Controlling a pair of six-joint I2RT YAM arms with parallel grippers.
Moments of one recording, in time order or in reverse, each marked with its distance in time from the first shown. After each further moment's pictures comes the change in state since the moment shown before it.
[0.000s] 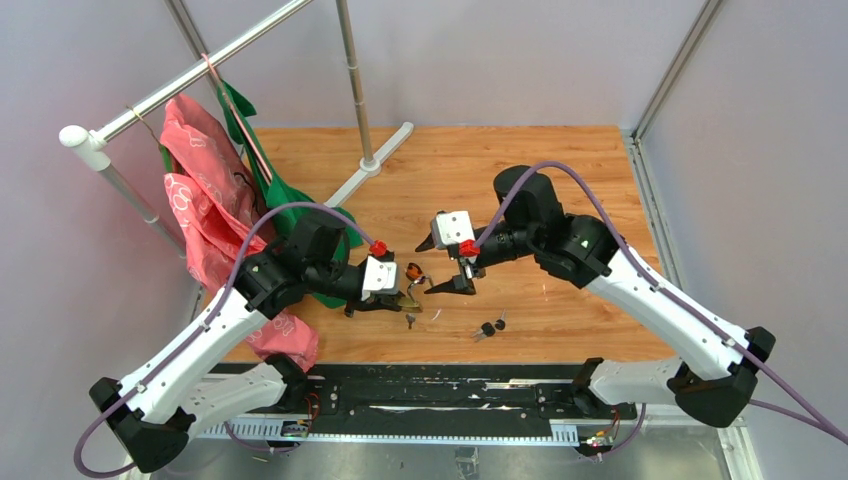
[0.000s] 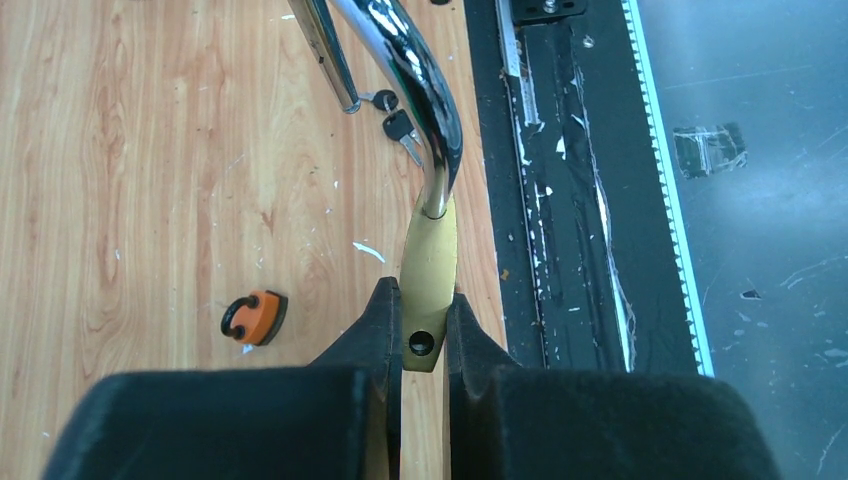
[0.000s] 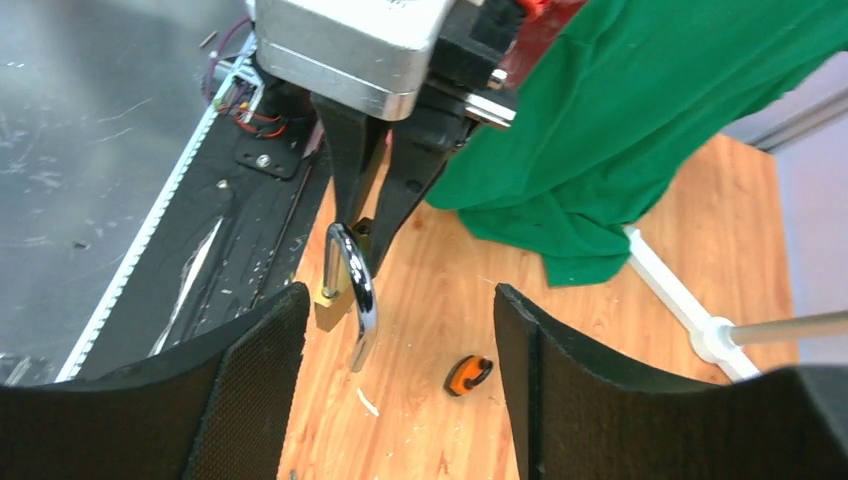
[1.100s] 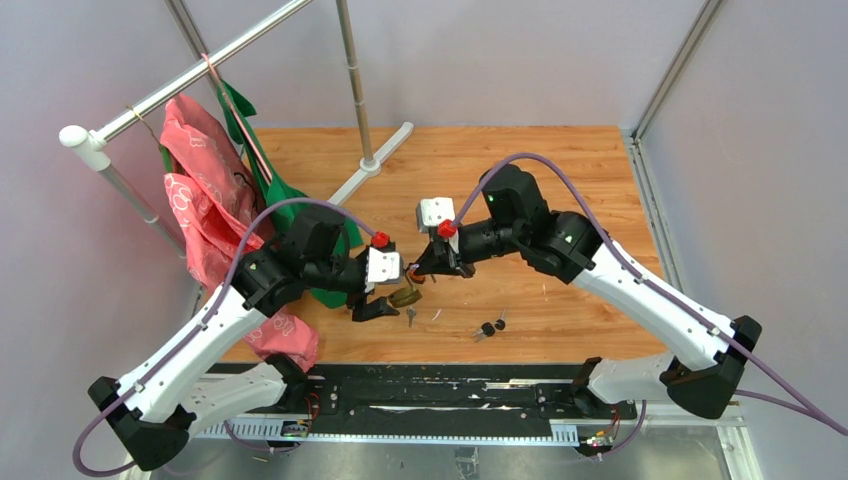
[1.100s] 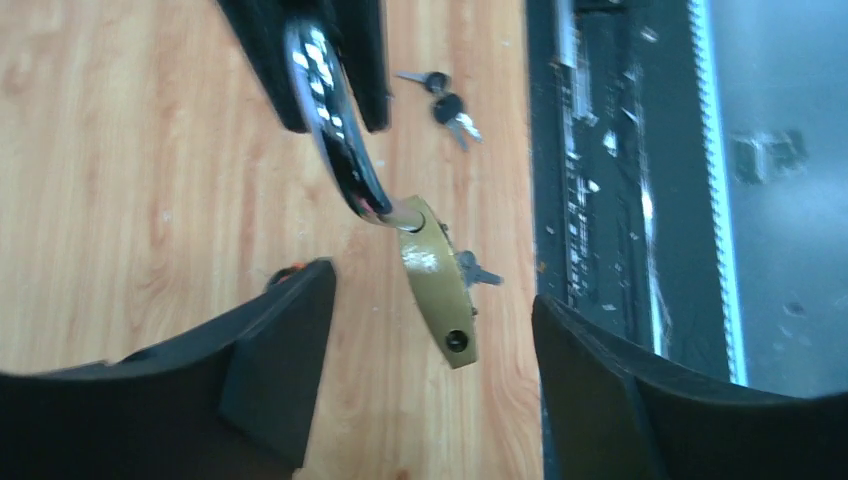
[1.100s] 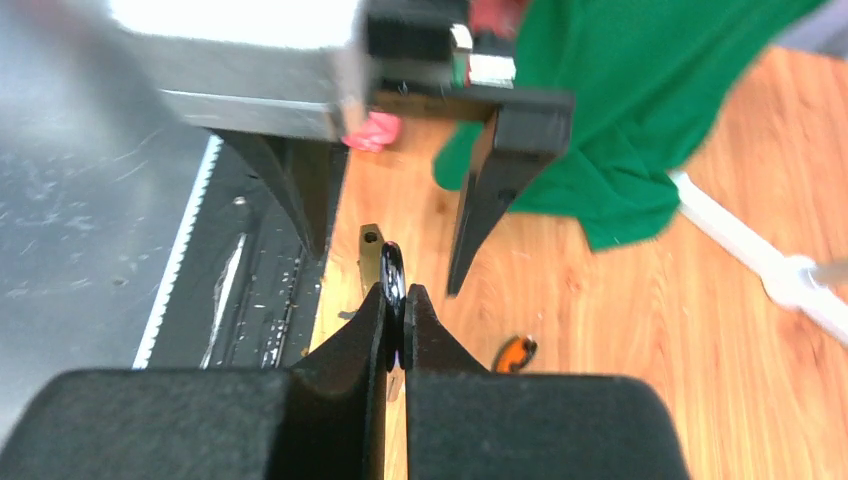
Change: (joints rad) left arm -0.003 0.013 0.026 -0.016 -0.070 -0.006; right arm 0.015 0.091 0.051 -0.043 -0.008 0.129
